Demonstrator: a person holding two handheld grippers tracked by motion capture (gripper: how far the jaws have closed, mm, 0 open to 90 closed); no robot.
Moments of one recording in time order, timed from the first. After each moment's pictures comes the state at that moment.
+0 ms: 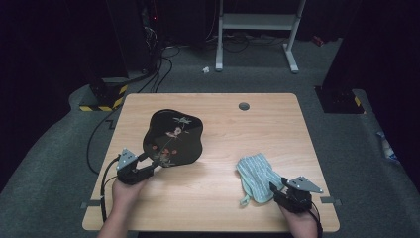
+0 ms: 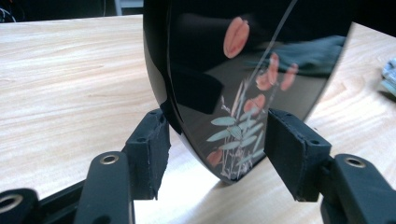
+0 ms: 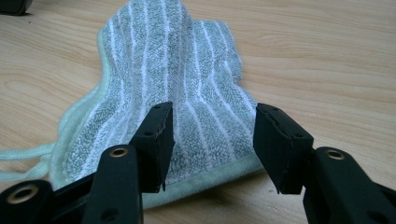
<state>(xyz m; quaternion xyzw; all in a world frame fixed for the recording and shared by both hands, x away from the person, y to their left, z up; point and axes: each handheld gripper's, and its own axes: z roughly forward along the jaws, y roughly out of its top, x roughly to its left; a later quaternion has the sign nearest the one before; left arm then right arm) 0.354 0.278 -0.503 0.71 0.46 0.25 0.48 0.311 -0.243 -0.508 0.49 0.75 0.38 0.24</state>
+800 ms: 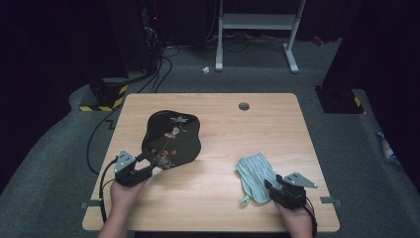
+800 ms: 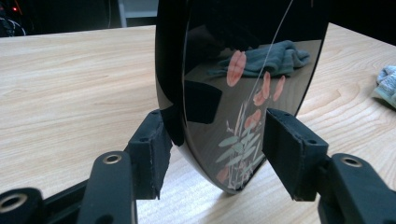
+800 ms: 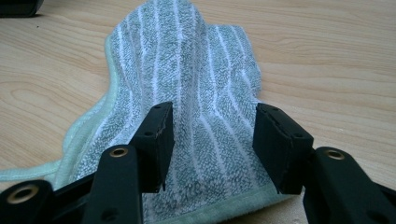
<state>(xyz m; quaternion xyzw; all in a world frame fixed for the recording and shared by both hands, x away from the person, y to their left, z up) 0.347 0.280 -0.496 0.70 0.46 0.26 0.49 0.323 -0.233 -0.511 0.48 0.75 0.39 0.23</state>
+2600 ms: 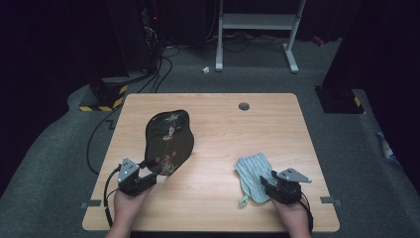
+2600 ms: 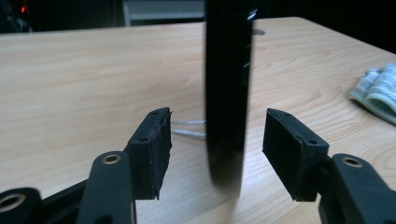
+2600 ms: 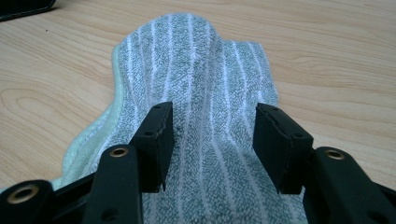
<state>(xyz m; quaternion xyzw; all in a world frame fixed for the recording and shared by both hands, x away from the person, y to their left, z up) 0.323 0.257 -0.490 0.69 0.46 0.27 0.49 0.335 -0.222 -0.509 0.46 0.76 0.39 0.23</state>
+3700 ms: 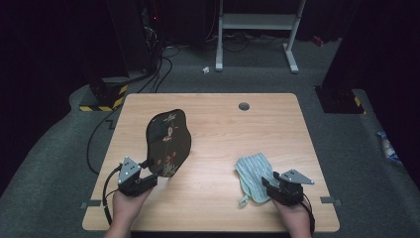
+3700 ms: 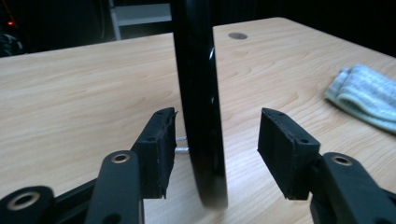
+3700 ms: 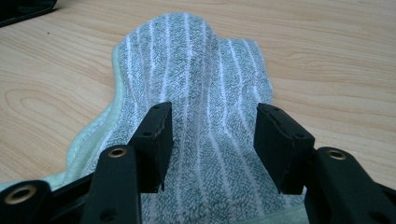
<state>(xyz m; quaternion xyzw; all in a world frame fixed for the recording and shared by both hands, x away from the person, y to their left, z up) 0.315 0.248 -0.462 0.71 0.44 0.27 0.49 0.330 -0.226 -0.507 0.47 0.76 0.40 0.23</state>
